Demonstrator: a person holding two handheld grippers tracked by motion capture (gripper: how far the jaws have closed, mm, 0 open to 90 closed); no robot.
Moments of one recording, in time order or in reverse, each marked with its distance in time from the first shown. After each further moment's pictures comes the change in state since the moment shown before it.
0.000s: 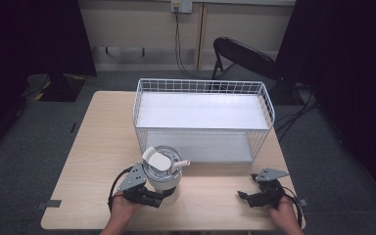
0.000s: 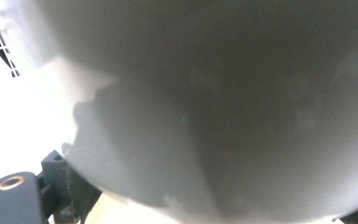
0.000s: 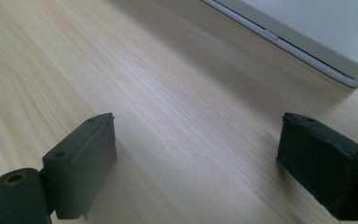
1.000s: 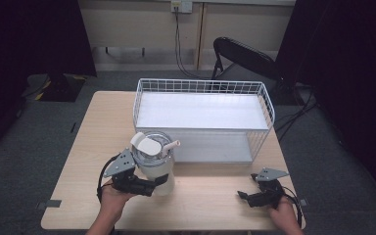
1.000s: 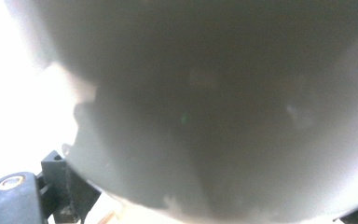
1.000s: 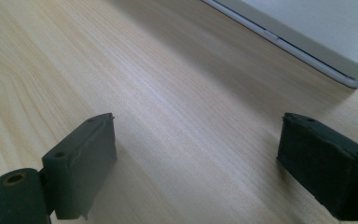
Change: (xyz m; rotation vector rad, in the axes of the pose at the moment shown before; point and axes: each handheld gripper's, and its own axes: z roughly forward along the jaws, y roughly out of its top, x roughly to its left) left arm 0.017 0.045 -0.020 0.009 0.022 -0.073; right arm 0.000 0.000 0.000 0.000 0.001 0.000
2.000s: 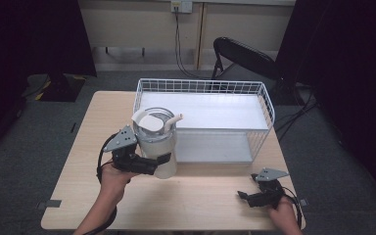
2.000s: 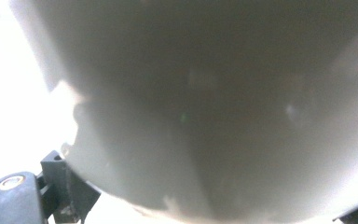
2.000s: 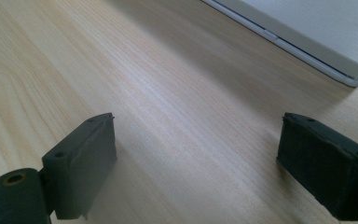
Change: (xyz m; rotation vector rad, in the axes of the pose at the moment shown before) left arm 0.016 0.057 0.007 -0.009 0.012 -0.021; right arm 0.000 0.000 0.000 -0.001 -0.004 0.002
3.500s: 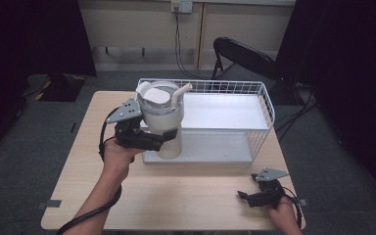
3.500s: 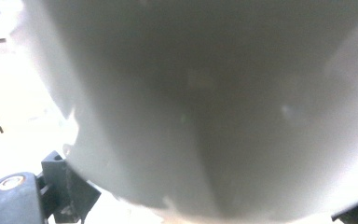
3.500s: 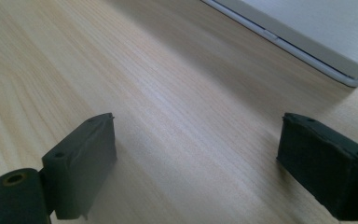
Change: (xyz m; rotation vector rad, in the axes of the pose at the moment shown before) left arm 0.007 0.066 0.011 -0.019 0.016 0.020; right arm 0.000 0.000 0.000 0.000 0.000 0.000
